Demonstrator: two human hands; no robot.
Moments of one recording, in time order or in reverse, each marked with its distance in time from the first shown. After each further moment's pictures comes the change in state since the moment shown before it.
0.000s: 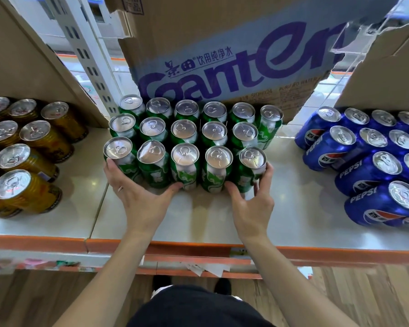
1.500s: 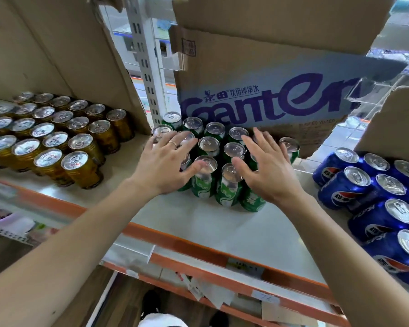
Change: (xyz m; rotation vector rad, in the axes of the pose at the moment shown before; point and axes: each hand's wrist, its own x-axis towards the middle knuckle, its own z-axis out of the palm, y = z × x) left_hand 0.051 0.091 -0.051 0.869 -0.383 0.431; right_hand 0.092 -0.106 -0.023 -0.749 -0.677 -0.571
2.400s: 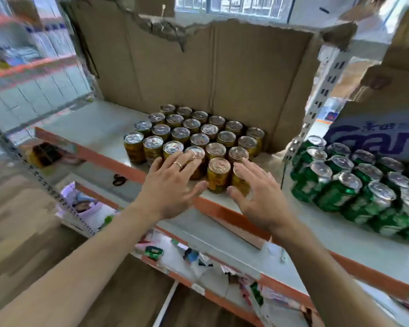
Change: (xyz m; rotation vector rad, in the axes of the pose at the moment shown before) left_hand -0.197 -0.341 -0.054 -0.064 0.029 -0.123; right_hand 0.019 -0.386 0.154 0.109 -0.073 -0.163
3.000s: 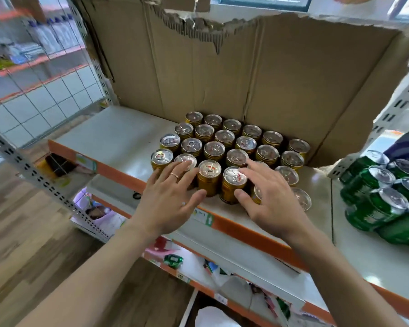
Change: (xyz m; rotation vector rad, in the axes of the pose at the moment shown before) left_hand 0.032 -0.126 0.015 -0.033 -0.037 -0.044; right_hand 0.095 -0.061 0.039 0.068 -0.005 -0.028
